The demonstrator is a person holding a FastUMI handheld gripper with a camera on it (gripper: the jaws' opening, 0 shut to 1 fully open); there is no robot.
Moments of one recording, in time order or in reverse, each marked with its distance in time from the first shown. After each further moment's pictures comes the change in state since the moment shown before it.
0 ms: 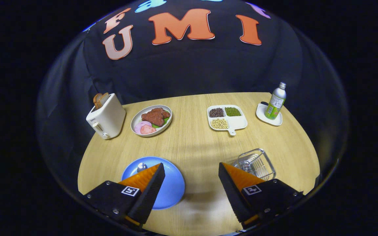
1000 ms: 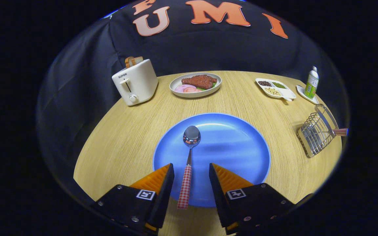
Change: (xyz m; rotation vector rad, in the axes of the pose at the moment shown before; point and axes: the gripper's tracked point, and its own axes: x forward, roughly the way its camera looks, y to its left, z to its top) arm 0.047 0.119 -0.130 -0.114 0.099 0.110
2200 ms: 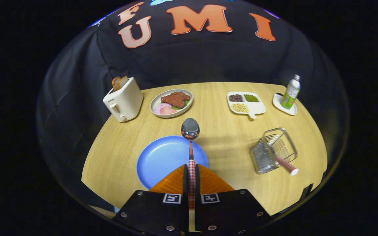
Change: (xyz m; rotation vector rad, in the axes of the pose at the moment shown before) arm -0.106 -0.127 0.085 0.049 -0.011 -0.063
